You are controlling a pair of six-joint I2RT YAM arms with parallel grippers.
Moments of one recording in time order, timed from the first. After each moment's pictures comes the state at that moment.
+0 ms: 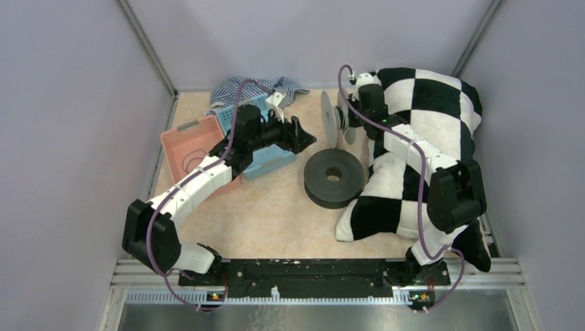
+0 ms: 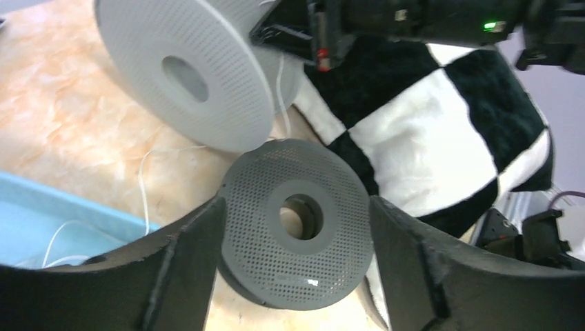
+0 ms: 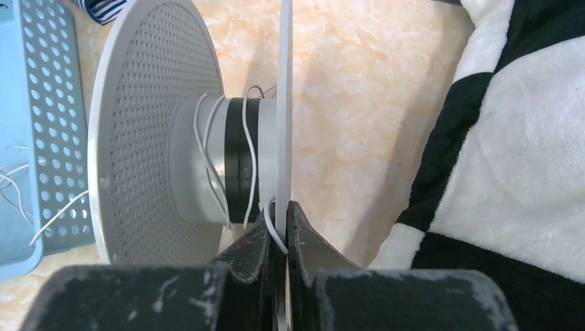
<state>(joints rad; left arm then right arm) -0.53 1.39 1.10 0.09 0.48 -0.29 0.39 1.70 1.33 -0.15 0.14 0.08</state>
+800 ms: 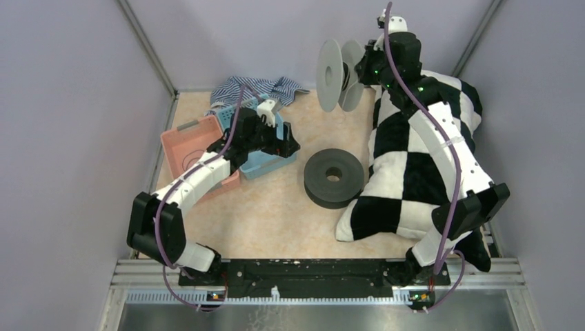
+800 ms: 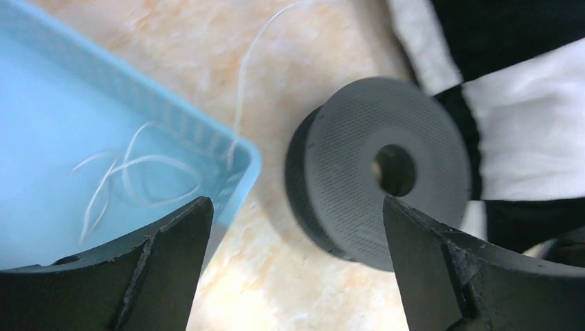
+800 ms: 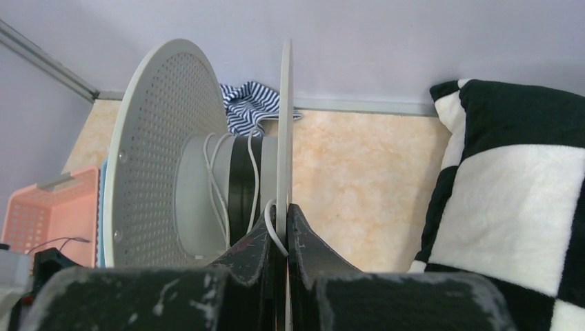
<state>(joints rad) -0.42 1.46 1.10 -0.11 0.40 -0.24 0.39 1.64 1.91 -0.54 0.10 0.25</state>
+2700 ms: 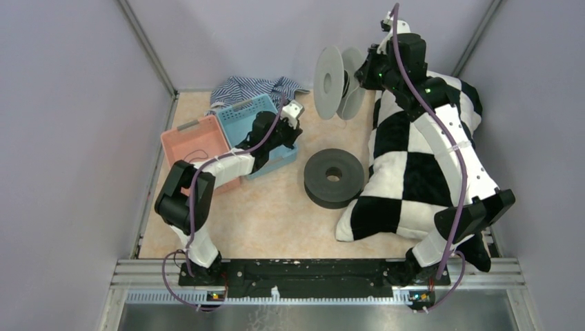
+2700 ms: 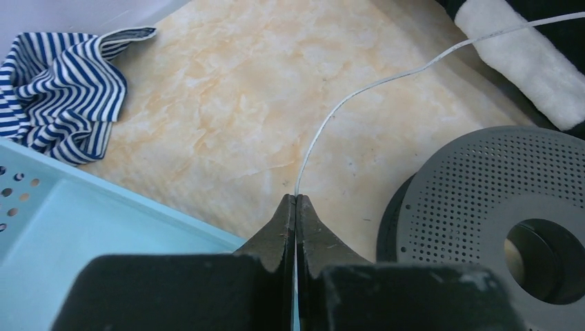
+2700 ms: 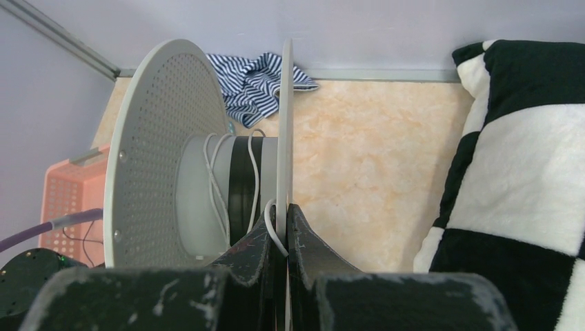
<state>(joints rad) -0.50 1.74 1.06 0.38 0.24 0.09 0.39 1.60 1.95 -0.68 0.06 0.32</state>
